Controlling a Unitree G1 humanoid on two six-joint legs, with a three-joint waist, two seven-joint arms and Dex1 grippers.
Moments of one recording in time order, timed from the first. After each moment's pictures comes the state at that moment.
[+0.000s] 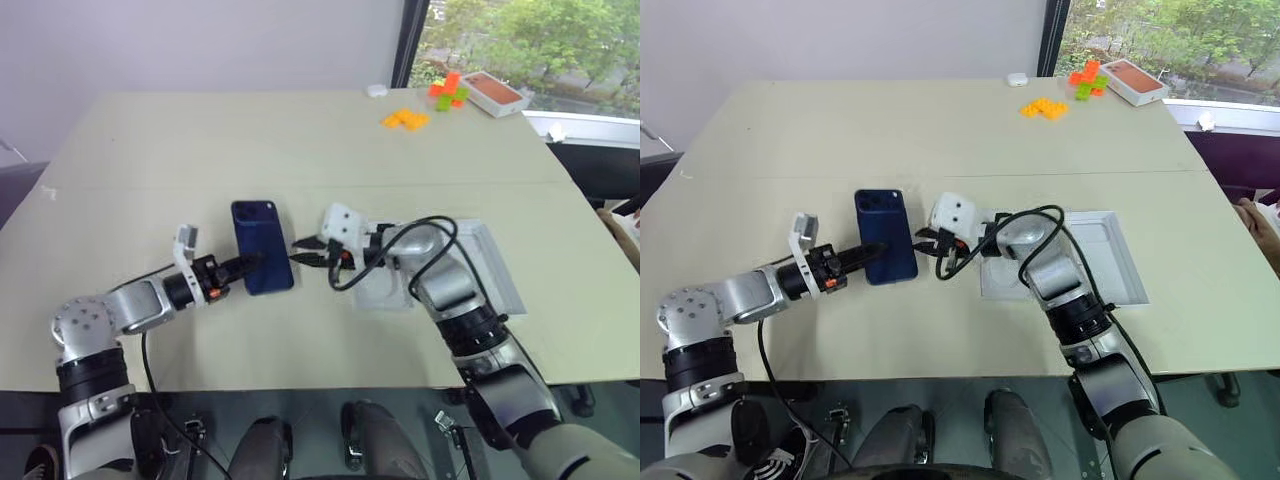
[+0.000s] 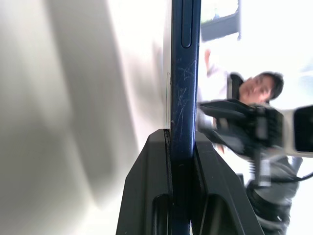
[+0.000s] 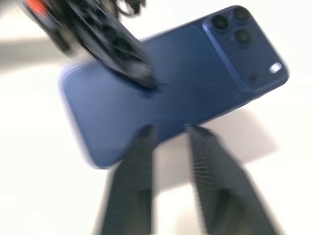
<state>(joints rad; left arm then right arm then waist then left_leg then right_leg) -0.42 0.44 0.51 0.07 -1.24 1.38 -0.33 -0.70 -0.30 0.24 0.01 0.09 0.50 1.06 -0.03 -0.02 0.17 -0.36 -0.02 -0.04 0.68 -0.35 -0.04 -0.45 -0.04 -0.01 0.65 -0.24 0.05</state>
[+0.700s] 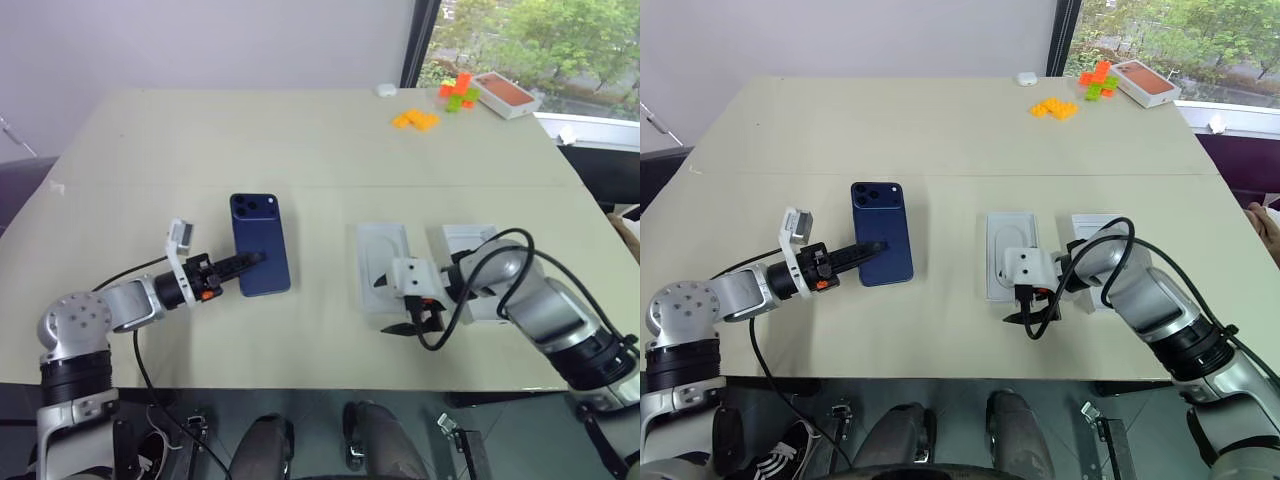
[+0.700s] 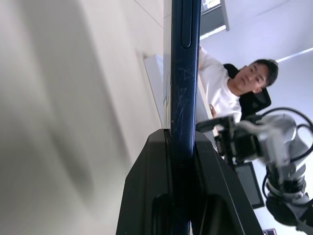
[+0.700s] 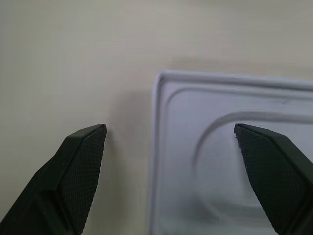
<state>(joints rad) -0.39 0.52 0.39 0.06 -1.18 1.32 -0.52 -0.51 -0.84 0.39 -0.21 0.01 0.44 1.26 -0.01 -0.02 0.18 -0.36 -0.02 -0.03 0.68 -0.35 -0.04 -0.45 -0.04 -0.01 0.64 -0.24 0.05</state>
